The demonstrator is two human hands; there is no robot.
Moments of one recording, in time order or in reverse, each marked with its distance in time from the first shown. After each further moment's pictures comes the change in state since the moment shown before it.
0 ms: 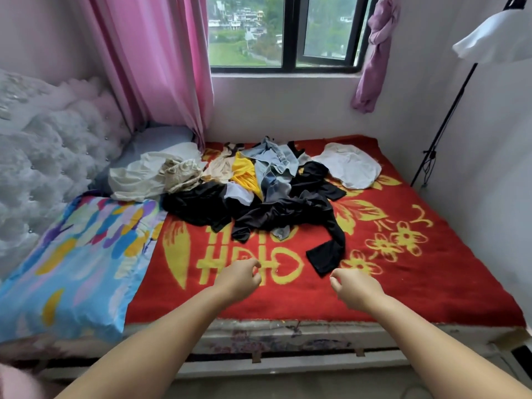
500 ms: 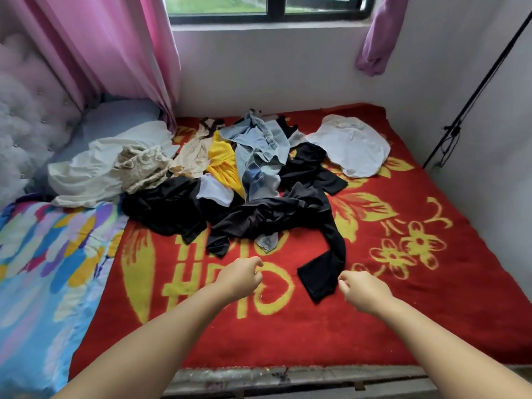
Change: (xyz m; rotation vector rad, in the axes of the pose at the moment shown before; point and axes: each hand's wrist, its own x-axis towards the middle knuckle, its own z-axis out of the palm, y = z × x) left_hand 0.237 0.016 0.012 0.020 -0.168 -0.040; right_hand 0.207 0.081 -0.013 0.012 -0.139 0.122
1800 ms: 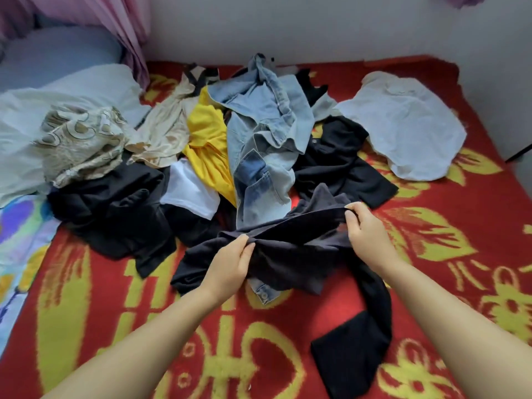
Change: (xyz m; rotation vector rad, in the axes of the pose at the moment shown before) left_hand 0.318 -0.090 0.032 -0.450 0.373 0.122; right_hand 0.388 -0.027 -0.016 0.661 0.377 -0.206
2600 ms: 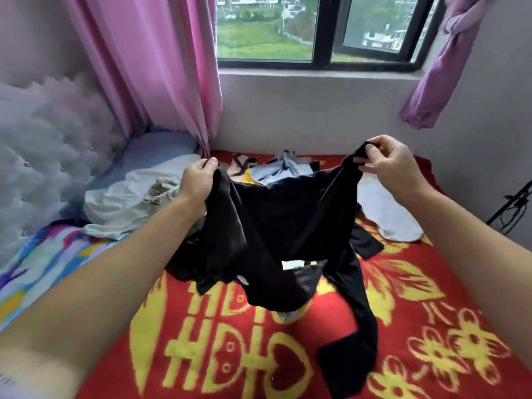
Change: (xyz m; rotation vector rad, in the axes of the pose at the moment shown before) left_hand -0.047 0.234 -0.299 -0.606 0.482 -0.145; right_hand -0.052 -0.301 -0.212 0.448 0.093 -0.299
